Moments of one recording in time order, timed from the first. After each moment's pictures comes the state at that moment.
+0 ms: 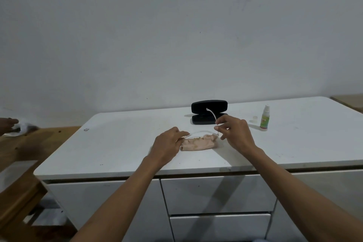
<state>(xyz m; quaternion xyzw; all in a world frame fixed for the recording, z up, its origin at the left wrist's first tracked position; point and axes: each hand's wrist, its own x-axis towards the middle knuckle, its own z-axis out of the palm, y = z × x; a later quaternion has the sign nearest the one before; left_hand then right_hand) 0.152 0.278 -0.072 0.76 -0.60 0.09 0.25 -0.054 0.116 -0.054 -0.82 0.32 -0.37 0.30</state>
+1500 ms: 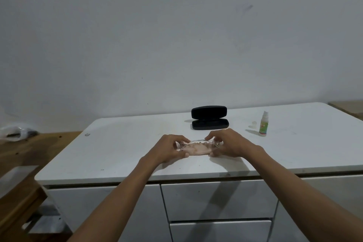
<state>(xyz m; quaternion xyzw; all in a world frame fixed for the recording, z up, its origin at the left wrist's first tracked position) 0.158 0.282 -0.050 0.75 -0.59 -0.10 0.29 -0.053 0.121 -0.033 -0.93 0.28 -0.08 0.20</state>
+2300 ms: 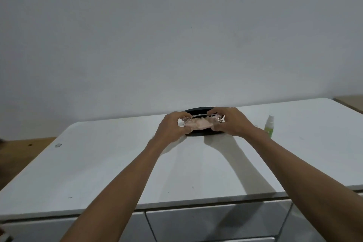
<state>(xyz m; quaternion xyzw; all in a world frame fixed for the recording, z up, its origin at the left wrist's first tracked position) 0.188 0.154 -0.035 0.72 -0.55 -0.08 0.40 -0.016 0.017 -0.015 -0.89 0.31 -0.22 0.24</state>
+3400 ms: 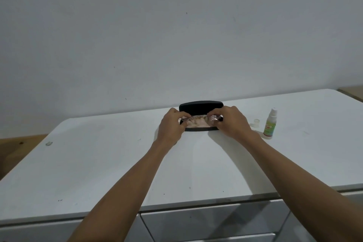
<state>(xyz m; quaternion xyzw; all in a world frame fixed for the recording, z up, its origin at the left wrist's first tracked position) 0.187 0.126 -0.071 0.76 -0.51 0.00 0.40 -0.001 0.005 -0.058 -0.87 0.36 -0.28 0.19</state>
